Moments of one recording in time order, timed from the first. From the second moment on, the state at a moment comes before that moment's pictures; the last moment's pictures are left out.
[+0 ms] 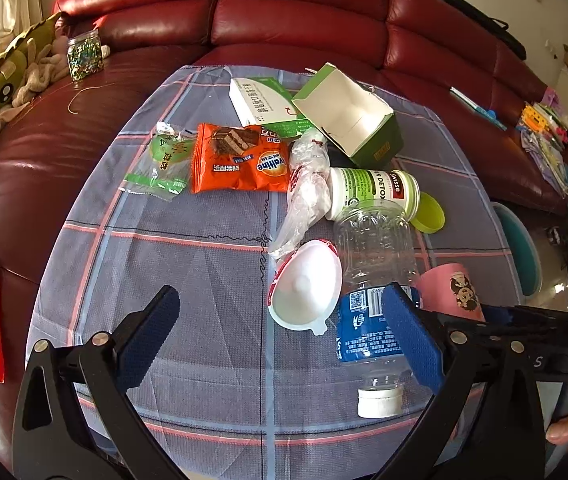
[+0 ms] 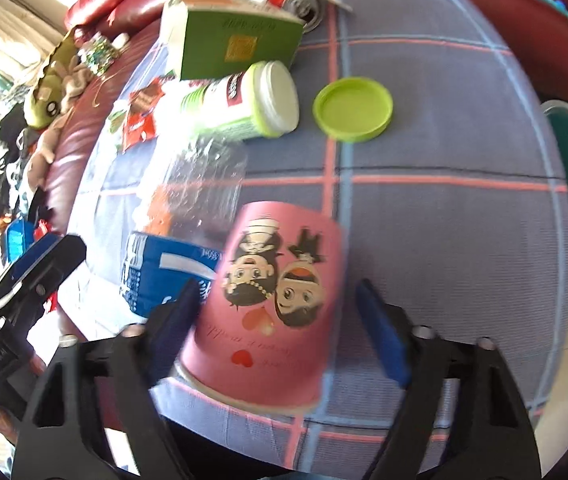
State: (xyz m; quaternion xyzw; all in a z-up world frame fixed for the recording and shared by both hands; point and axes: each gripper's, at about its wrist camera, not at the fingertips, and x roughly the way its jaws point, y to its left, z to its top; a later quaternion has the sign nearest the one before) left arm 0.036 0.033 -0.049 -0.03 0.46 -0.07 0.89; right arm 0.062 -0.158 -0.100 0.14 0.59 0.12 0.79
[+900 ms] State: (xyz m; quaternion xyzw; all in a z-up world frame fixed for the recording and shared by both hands) left arm 0.054 -0.077 -0.092 0.07 0.53 -0.12 0.84; right arm 0.042 -0.263 -0.080 0.16 0.53 0.05 0.83
